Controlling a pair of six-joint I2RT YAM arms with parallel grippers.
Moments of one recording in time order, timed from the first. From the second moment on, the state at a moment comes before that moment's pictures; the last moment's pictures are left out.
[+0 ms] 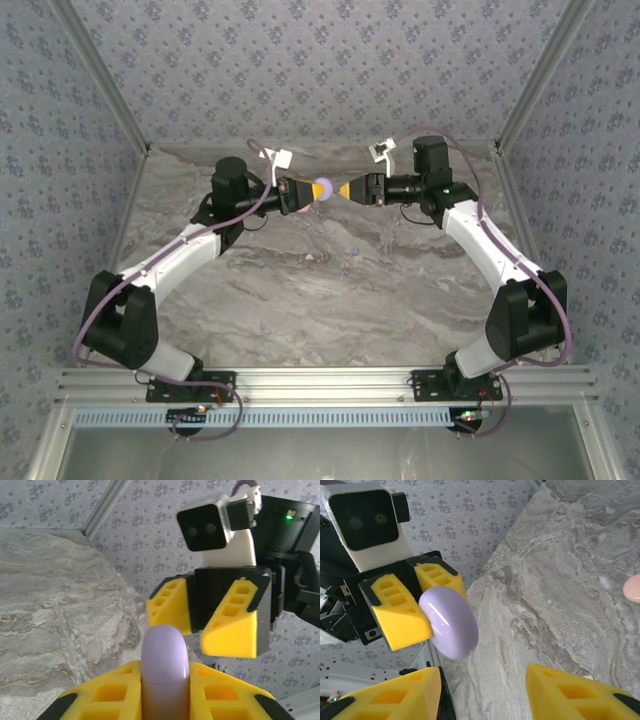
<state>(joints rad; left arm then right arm) -0.47 1.48 1.06 0.32 0.81 -0.64 0.29 1.51 1.28 -0.27 -0.99 0.37</state>
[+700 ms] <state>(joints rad) -0.49 1.47 1.06 0.33 0.85 -0.61 0.34 1.55 1.32 -0.25 -1.07 0.35</state>
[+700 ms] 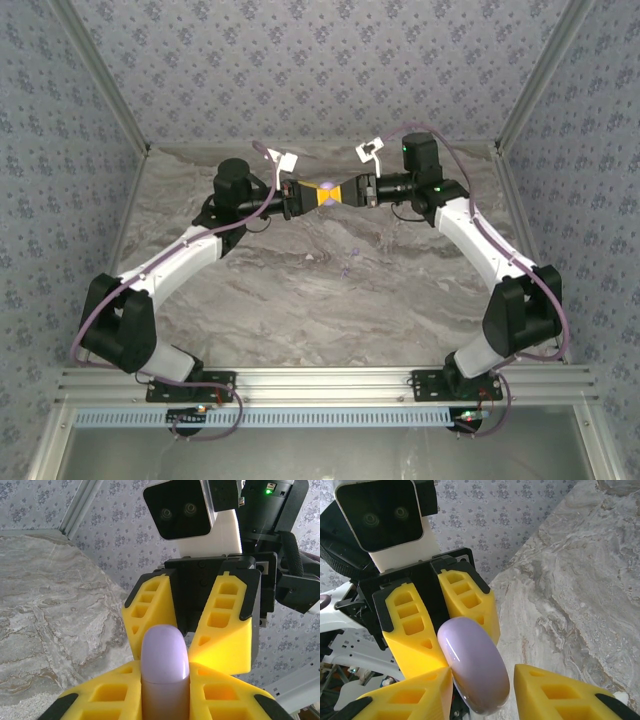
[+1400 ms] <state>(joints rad) -0.50 1.45 1.11 0.15 0.85 -0.49 0.35 1.55 1.41 -0.45 -1.06 0.22</state>
